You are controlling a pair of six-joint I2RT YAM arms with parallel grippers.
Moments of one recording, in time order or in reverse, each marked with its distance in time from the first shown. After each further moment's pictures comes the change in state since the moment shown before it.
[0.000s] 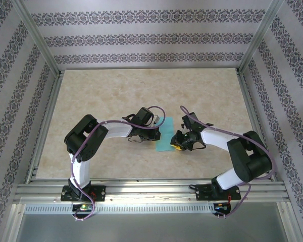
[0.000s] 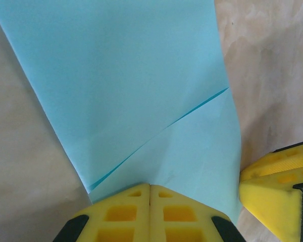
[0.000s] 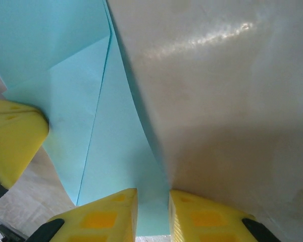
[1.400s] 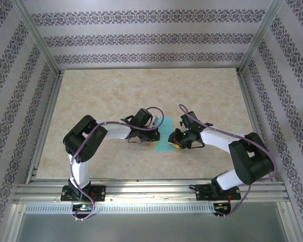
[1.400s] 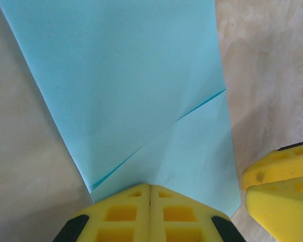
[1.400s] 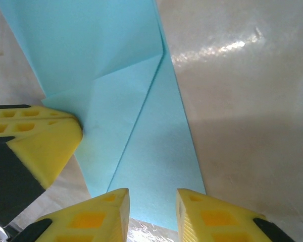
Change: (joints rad) left arm 0.000 -0.018 -0.045 0.061 0.005 -0.048; right arm 0.020 -0.031 0.007 0.021 0.021 0.012
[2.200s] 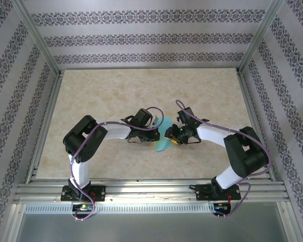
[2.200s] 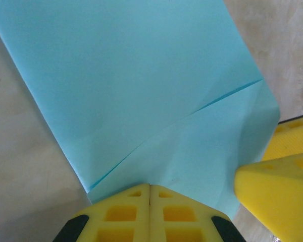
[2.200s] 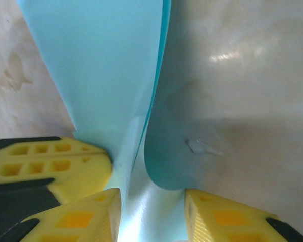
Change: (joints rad) left arm 0.000 -0.001 -0.002 0.002 0.001 -0.001; right arm -0.002 0.092 0.091 0.046 0.005 -0.006
